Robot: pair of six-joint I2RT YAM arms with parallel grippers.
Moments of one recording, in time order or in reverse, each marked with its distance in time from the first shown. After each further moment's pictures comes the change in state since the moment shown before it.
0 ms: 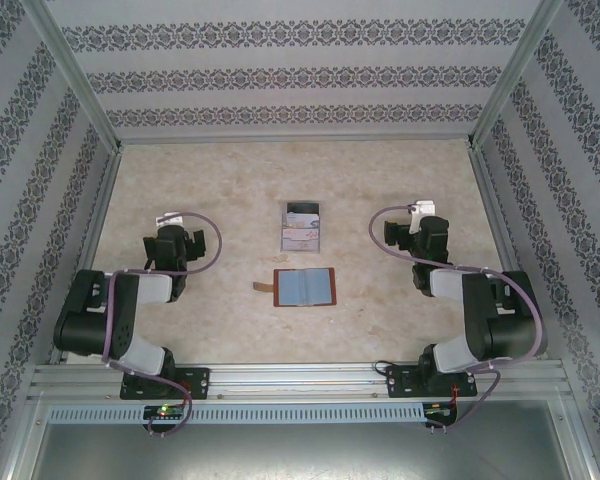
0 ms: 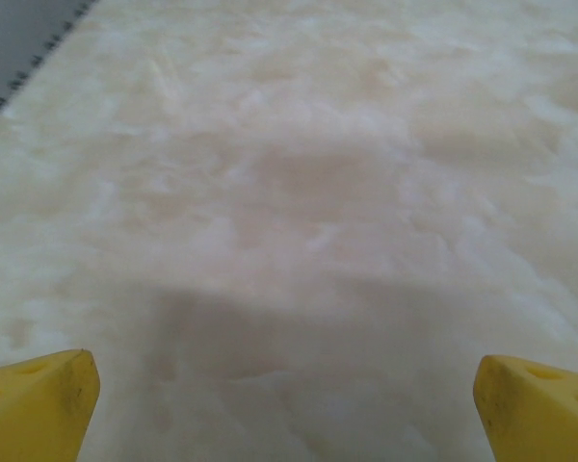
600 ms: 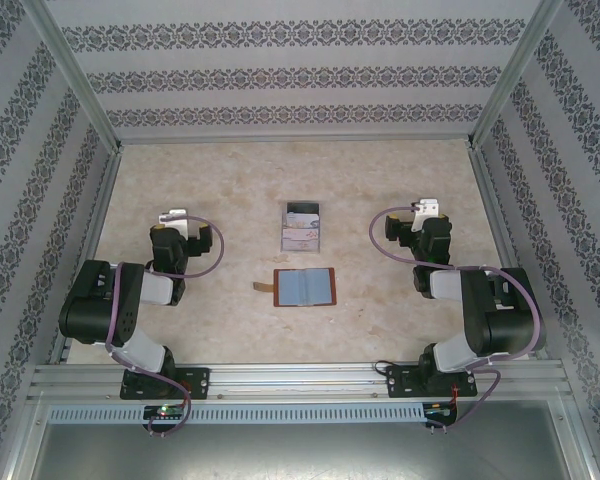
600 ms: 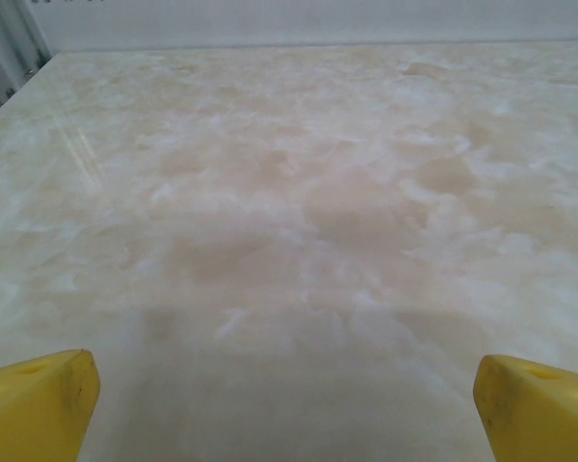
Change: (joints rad) left arm 0.020 0.055 -0.042 0.281 0.180 0.049; right arm -0.004 0.014 -0.013 0.119 -0.014 0.015
